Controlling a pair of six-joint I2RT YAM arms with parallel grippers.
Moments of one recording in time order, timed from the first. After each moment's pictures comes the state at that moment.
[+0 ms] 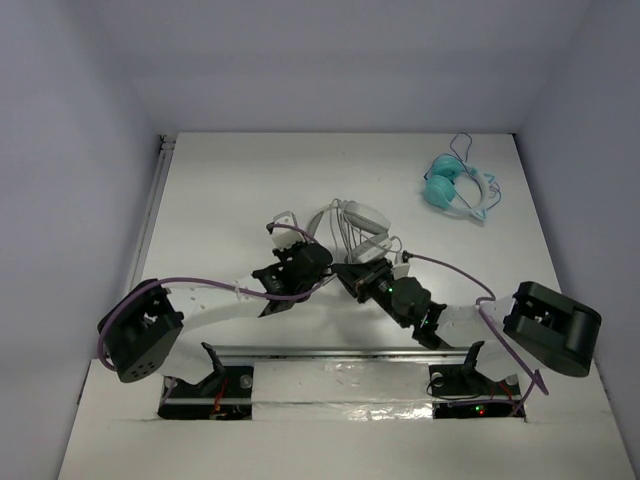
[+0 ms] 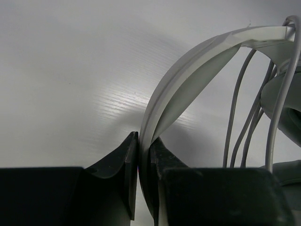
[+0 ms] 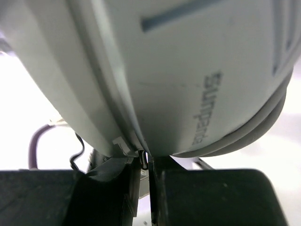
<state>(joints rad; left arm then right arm) -0.98 1.38 0.70 0.02 -0.83 -0.99 1.01 1.37 0.29 0.98 0.37 1.69</state>
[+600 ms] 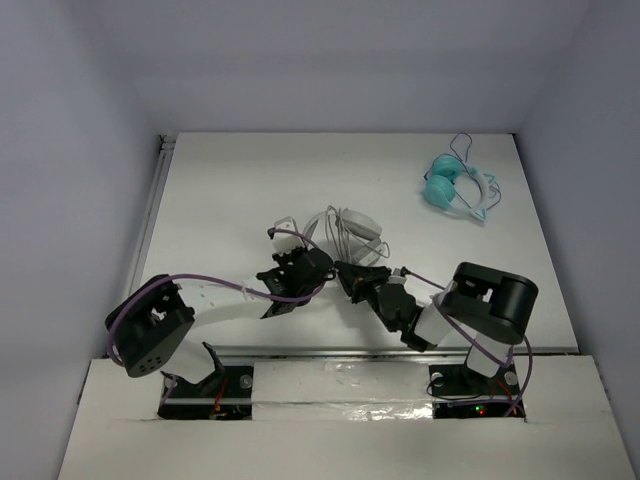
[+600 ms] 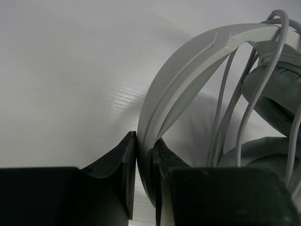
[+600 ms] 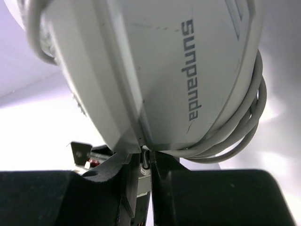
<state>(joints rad) -0.98 1.43 0.66 0.05 -0.85 -1.00 1.02 1.72 0.29 1.29 0.55 1.98</state>
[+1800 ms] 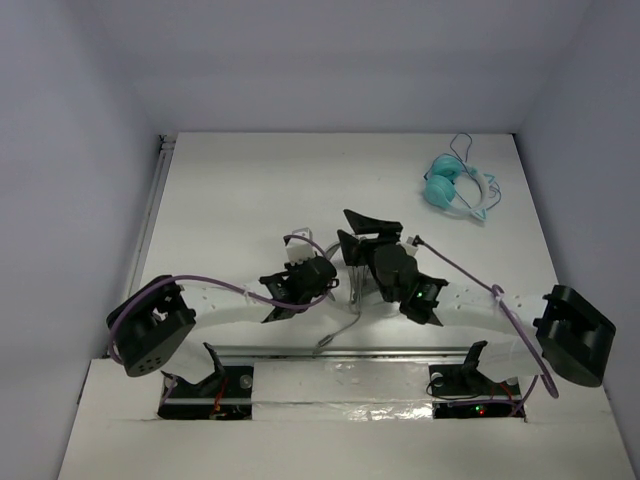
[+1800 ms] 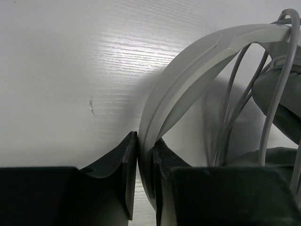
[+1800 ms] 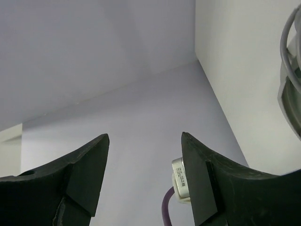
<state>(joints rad) -1.02 1.43 0.65 -0.02 -0.59 -0.98 0.99 1.32 0.63 0.53 0.71 1.98</state>
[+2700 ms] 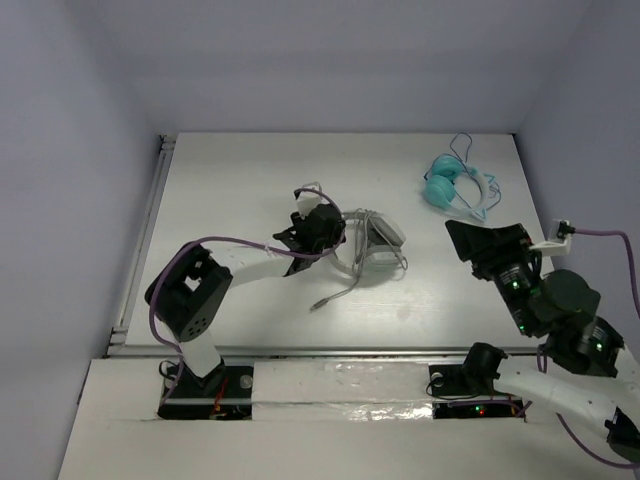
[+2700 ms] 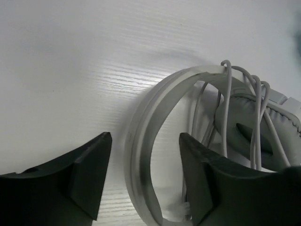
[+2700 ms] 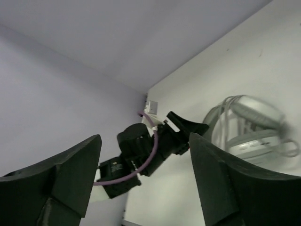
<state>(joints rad) -0.79 1.70 0.98 0.05 -0.47 -0.78 0.97 0.44 0.90 -0.41 0.72 0.94</state>
